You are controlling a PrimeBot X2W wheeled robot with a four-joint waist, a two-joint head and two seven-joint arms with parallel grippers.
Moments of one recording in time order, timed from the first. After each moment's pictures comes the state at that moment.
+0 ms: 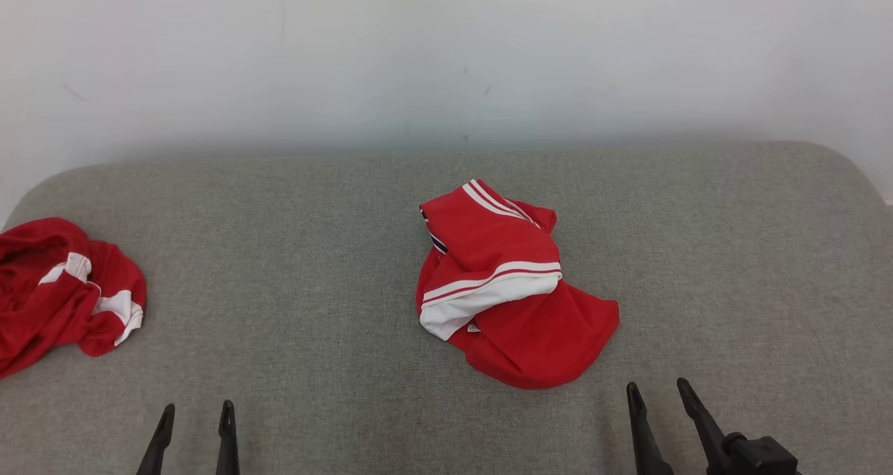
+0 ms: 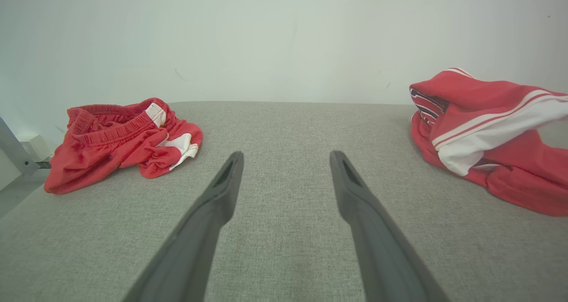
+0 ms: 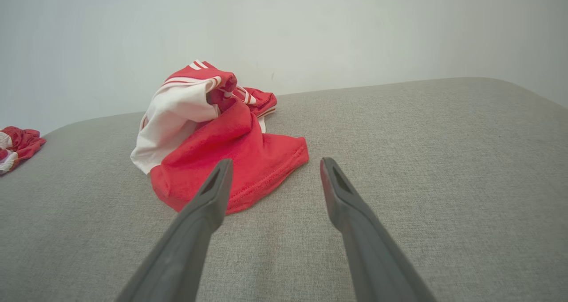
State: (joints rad) left arm 0.07 0.09 0.07 0.18 -0.13 -0.13 -0.26; right arm 0.04 -0.05 0.05 0.26 0.16 0.13 -0.26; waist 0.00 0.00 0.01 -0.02
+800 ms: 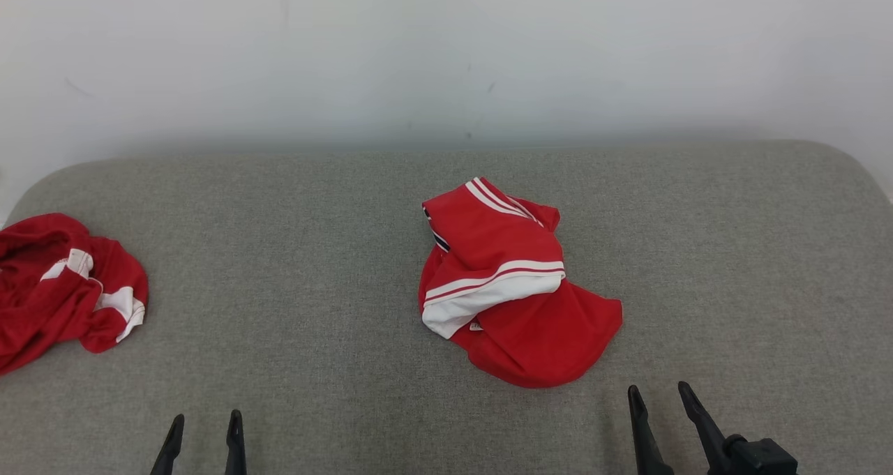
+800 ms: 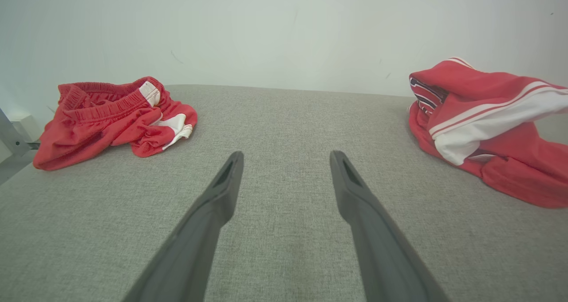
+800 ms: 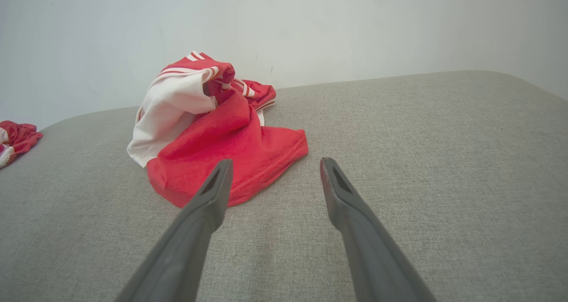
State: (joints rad) left arm 0.08 0.08 0.06 0.20 -0.15 -0.13 -0.26; right arm 0.05 -0.05 0.04 0.27 0.16 0.13 -0.26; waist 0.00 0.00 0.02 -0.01
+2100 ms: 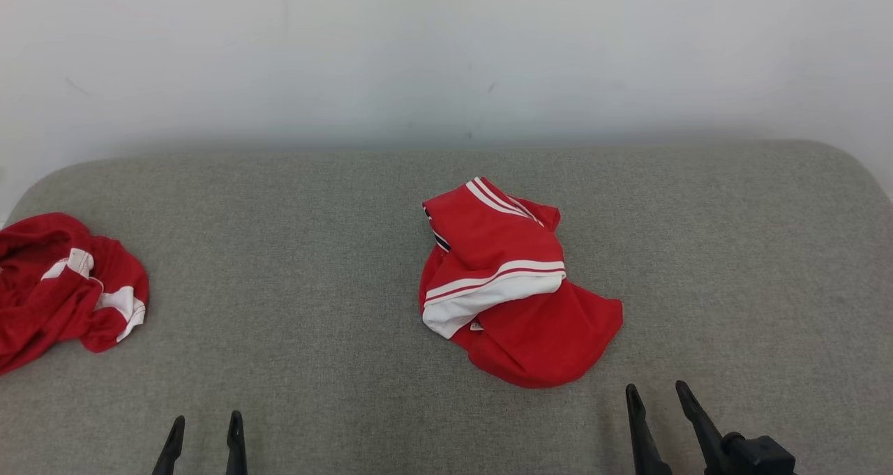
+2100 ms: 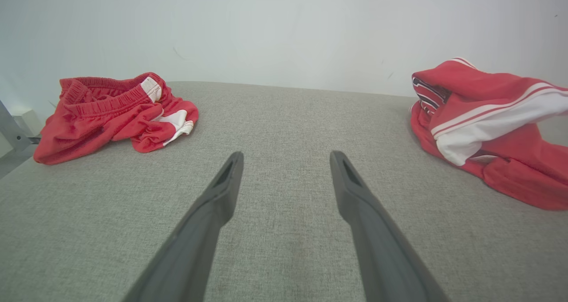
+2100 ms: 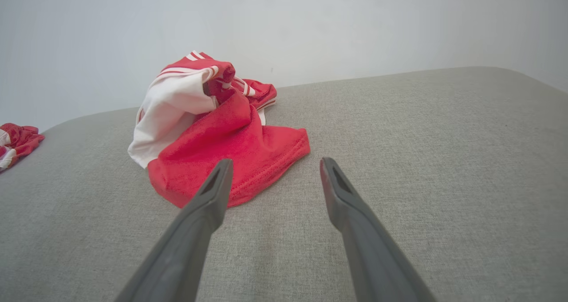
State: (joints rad) left arm 0.08 0.07 0.07 0.21 -0.15 -0.13 -0.26; right arm 0.04 -0.05 0.05 0.28 0.16 0.13 -0.26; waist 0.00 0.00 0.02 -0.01
